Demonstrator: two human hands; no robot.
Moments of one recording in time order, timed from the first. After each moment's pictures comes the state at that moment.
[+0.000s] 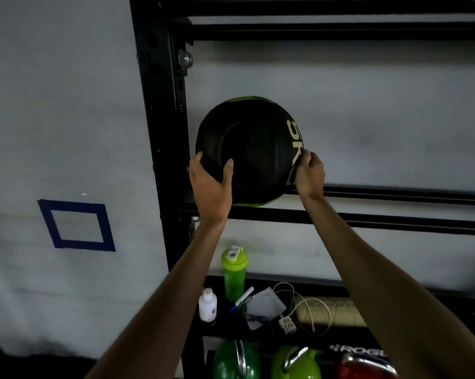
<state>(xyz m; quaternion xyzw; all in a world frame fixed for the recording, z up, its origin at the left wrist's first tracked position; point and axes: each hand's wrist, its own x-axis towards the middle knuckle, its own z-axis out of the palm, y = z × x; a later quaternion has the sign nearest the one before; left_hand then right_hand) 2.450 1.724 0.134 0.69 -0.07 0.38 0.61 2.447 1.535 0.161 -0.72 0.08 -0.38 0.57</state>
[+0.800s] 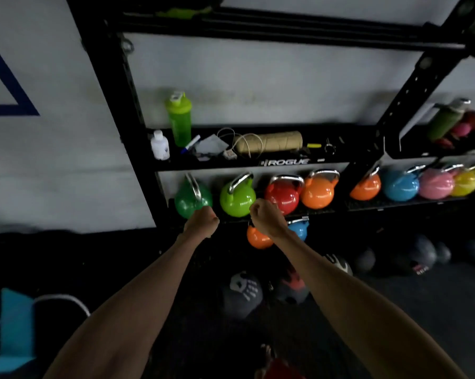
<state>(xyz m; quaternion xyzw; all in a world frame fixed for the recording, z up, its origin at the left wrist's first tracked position) 2.182 1.751 -0.211 0.92 -0.12 -0.24 0.30 2.103 1.571 -0.199 -0.93 0.22 -0.03 0.30</state>
